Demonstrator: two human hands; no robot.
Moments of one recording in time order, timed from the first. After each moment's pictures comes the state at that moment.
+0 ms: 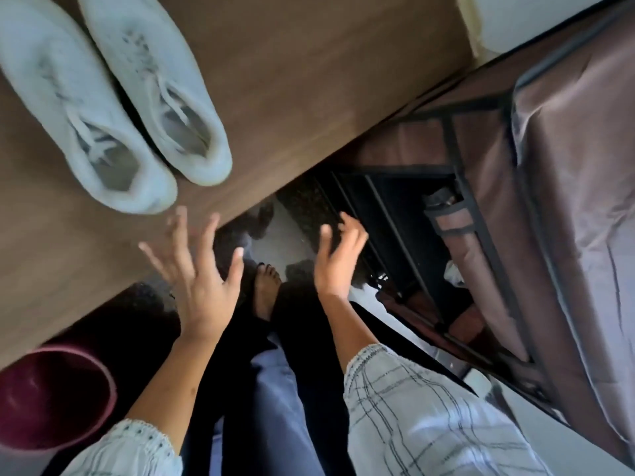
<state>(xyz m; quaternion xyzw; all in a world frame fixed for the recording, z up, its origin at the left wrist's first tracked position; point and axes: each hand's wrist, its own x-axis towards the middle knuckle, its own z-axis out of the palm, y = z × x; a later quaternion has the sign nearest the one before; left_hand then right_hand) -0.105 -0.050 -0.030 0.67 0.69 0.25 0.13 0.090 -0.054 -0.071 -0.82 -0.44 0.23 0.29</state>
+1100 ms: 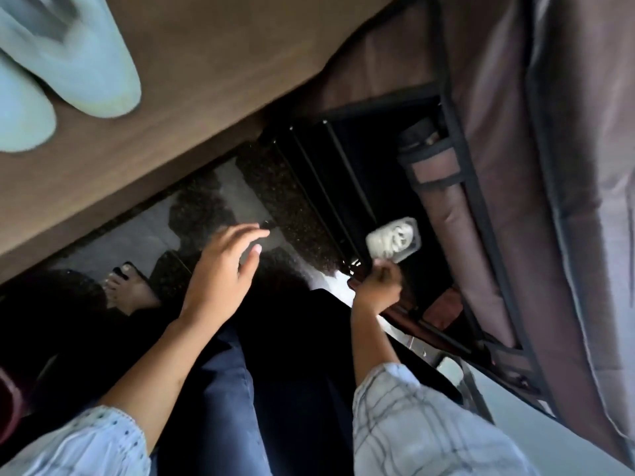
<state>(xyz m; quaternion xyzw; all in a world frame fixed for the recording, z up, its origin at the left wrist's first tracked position) -0.016 -0.094 -0.083 0.65 0.55 0.23 0.47 0.240 -0.164 -0.112 -0.94 -0.09 0.13 0.29</state>
